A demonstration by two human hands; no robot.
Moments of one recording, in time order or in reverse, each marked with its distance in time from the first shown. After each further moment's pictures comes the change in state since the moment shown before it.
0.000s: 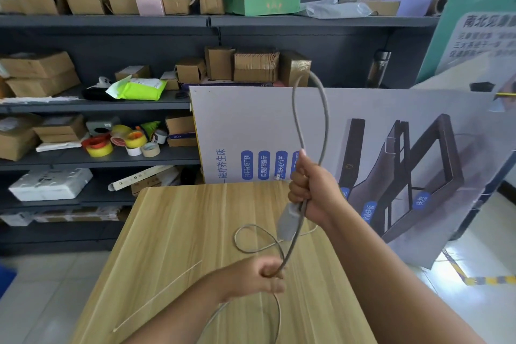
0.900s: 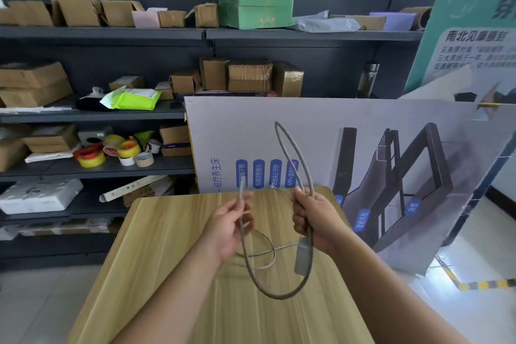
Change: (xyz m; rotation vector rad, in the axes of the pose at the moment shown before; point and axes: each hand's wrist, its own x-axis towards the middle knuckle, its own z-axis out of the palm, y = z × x) left_hand 0.003 0.058 -0.058 -1.113 0.545 0.226; right_hand -0.019 0.016 -0.022 -0.285 0.111 0.097
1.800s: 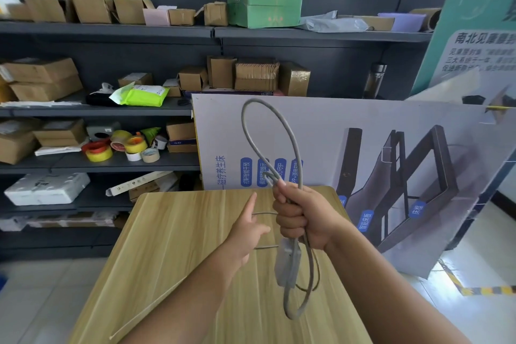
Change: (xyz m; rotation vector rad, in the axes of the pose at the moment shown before) left_hand 0.014 -0.042 -0.001 0.619 -0.035 0.107; right_hand -0.024 -0.021 0.029 0.165 -0.582 0.043
